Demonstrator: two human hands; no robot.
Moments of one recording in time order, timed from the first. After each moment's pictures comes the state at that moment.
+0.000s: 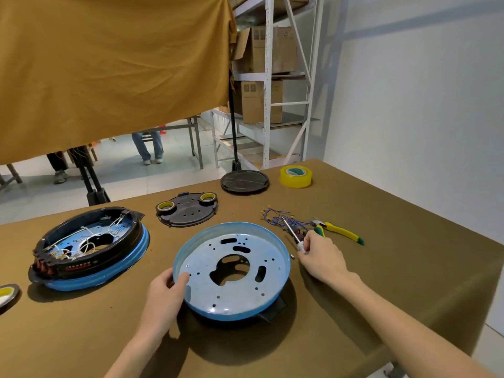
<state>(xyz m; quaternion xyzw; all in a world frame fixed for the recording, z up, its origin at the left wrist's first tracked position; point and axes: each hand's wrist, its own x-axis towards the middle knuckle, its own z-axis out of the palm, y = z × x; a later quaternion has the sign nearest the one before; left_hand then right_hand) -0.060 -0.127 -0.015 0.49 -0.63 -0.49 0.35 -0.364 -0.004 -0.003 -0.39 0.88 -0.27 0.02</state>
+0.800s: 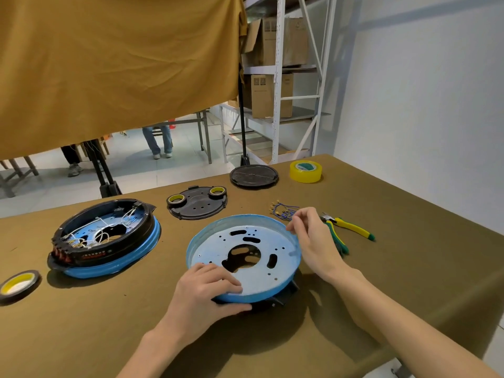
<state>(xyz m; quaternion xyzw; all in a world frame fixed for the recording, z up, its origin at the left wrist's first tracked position) -0.061 -0.107 -0.010 0.12 -0.93 -0.09 0.34 -0.324 -0.015 0.024 -0.48 0.71 -0.52 0.04</state>
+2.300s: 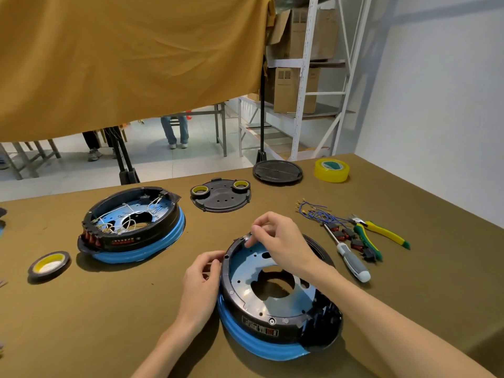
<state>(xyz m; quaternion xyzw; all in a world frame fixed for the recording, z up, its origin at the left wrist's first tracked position) -0.042 -0.137 -0.035 0.41 -0.69 -0.44 0.41 -0.229 -0.080 0.040 -0.56 0.63 -0.49 0.21</state>
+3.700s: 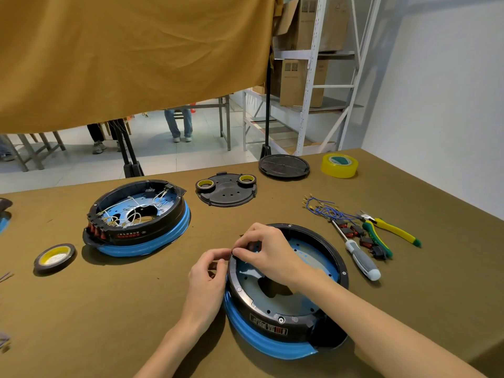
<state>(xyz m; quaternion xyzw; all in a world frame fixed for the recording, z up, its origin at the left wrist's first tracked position) -0.039 -0.137 -0.046 0.40 -0.68 -0.45 0.41 -0.210 -0.098 0.011 -0.65 0.62 -0.40 0.18</state>
